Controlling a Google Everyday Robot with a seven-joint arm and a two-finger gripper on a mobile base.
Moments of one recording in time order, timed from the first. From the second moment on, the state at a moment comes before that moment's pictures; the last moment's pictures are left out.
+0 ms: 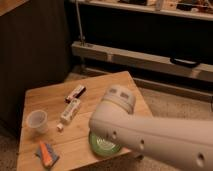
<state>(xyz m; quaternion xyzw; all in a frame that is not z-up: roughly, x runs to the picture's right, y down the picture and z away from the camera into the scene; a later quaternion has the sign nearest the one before) 0.047 0.180 0.551 -0.20 -0.08 -0.54 0.81</state>
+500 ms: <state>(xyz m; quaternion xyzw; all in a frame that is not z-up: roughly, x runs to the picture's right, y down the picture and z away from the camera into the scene) 0.012 0.187 0.575 -0.15 -0.15 -0.58 0.79</state>
